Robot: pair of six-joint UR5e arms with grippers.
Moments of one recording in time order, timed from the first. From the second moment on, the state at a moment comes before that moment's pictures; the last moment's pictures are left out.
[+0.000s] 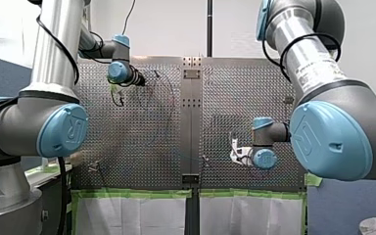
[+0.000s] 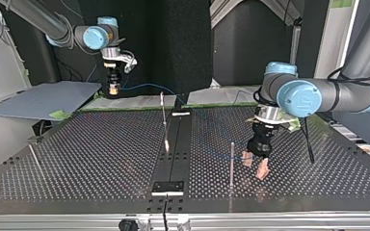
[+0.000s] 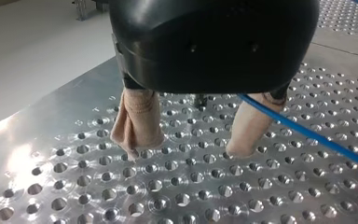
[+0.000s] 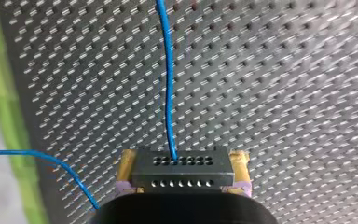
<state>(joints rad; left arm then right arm) -0.06 -1.76 -1.63 -2.86 -1.46 -2.07 1.94 -0.84 1.88 -0.94 1.61 1.60</state>
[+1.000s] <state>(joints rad) -0.06 -1.76 -1.63 -2.86 -1.47 -2.07 1.97 -0.83 1.92 -0.97 1.65 1.57</state>
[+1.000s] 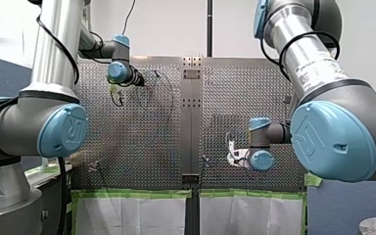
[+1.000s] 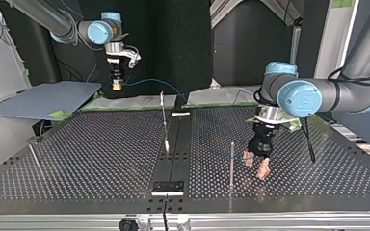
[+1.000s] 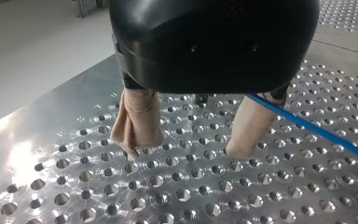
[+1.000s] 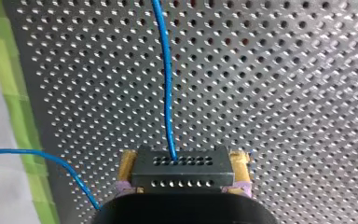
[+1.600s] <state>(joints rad) -0.06 -1.76 -1.63 -2.88 -1.48 -2.08 1.98 -0.78 1.92 -1.00 1.66 1.58</state>
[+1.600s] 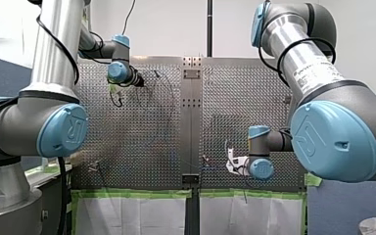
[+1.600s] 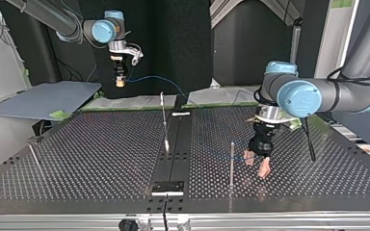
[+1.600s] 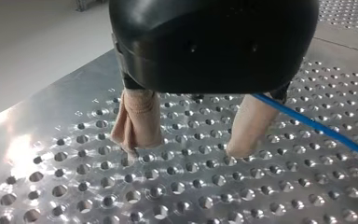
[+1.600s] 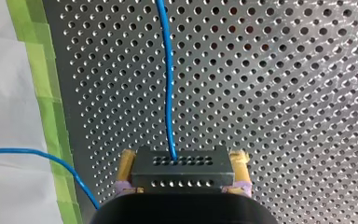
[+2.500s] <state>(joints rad) -0.06 -1.73 -1.69 -2.87 -1.46 -2.33 1.98 -0.78 1.92 -1.01 1.66 1.59</state>
